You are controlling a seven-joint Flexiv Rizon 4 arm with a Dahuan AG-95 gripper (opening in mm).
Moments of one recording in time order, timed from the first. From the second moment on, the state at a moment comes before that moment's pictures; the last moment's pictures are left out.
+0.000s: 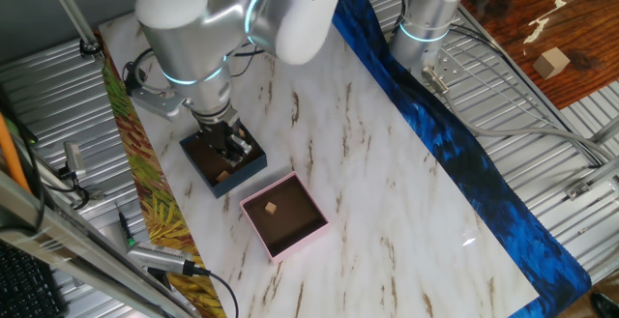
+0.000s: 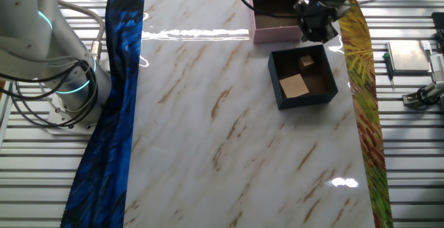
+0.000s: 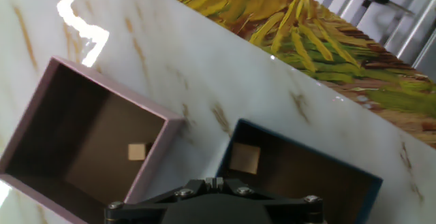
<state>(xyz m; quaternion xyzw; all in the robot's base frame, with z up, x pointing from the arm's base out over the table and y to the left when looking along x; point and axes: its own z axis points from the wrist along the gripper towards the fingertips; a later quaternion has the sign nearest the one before) 0.570 0.112 0.122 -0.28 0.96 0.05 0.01</state>
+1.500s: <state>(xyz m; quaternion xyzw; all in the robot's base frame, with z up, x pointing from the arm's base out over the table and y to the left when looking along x) 0.569 0.068 0.118 -0.24 0.97 0.06 0.01</state>
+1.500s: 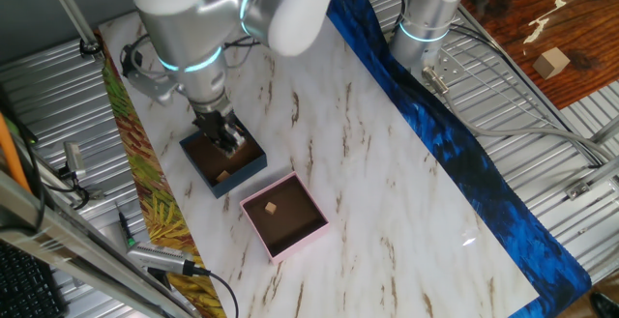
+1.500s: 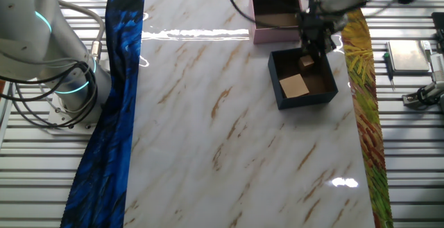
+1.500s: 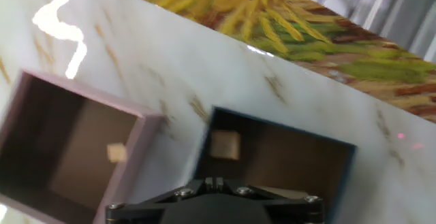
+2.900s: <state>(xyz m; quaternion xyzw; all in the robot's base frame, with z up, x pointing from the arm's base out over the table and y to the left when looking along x) 0.570 0.053 0.116 -0.18 0.98 0.04 0.01</state>
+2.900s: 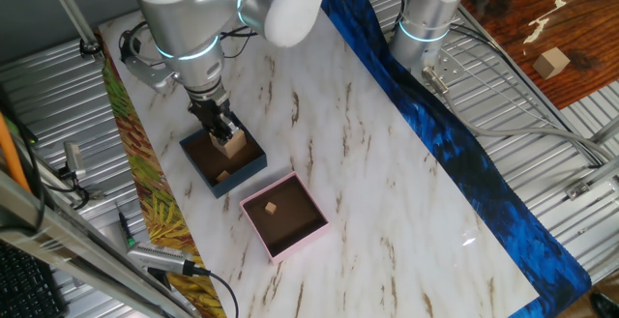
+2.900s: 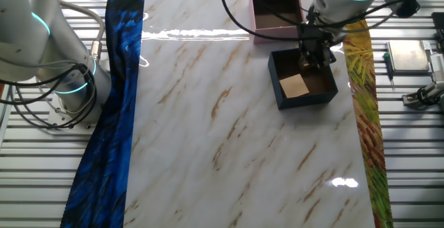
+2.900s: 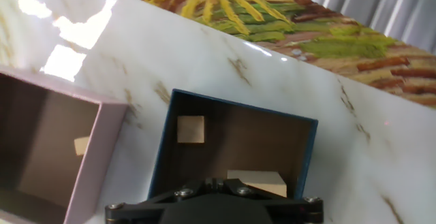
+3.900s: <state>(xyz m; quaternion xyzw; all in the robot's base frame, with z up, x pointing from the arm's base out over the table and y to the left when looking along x) 0.562 0.035 0.119 -0.16 0.99 0.04 0.01</state>
